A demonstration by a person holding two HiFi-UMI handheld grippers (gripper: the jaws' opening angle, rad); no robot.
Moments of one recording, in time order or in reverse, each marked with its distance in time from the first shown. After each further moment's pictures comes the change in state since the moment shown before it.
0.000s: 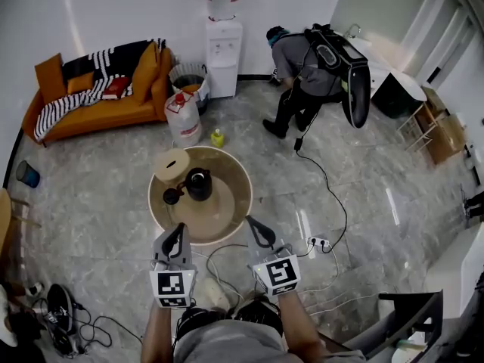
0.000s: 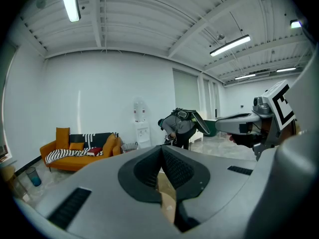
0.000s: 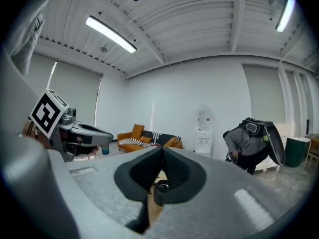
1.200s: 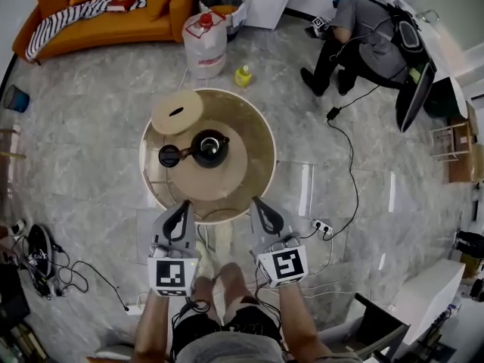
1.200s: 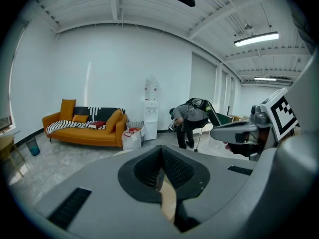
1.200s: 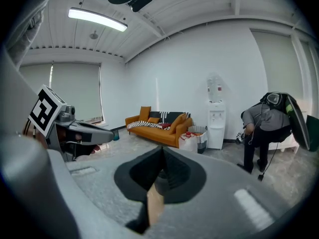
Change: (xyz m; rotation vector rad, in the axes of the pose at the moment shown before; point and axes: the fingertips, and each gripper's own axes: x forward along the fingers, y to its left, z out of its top) left arm 0.193 0.068 -0.151 -0.167 0.157 0.056; right arm 0.212 -0.048 -0.177 0.083 0.206 0.160
